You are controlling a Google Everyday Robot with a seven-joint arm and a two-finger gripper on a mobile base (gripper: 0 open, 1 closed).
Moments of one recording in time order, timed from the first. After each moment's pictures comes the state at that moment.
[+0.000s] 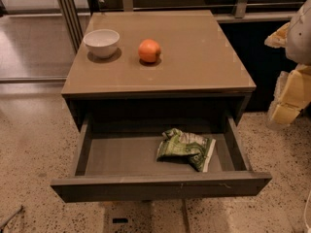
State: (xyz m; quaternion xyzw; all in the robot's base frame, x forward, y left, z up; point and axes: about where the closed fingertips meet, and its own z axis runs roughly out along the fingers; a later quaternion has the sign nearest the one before) arm 0.438 -0.217 0.976 -0.60 0.78 -0.03 0.16
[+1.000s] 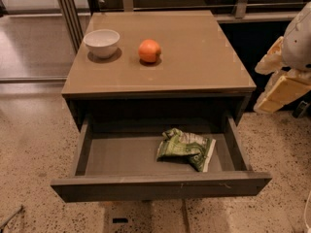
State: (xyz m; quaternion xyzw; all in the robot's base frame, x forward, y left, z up) arm 0.442 -0.213 0.965 -0.60 0.78 -0.03 0.17
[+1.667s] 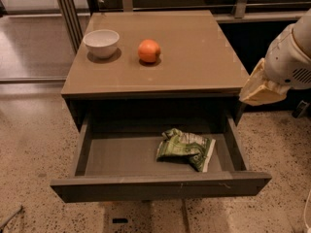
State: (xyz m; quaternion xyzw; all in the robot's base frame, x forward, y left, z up) arm 0.454 -0.202 0.931 -0.60 0.78 0.00 0.19
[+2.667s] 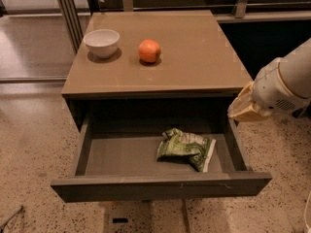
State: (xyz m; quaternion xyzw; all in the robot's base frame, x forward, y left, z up) arm 0.466 -0.198 0.869 -0.60 0.77 0.03 0.23
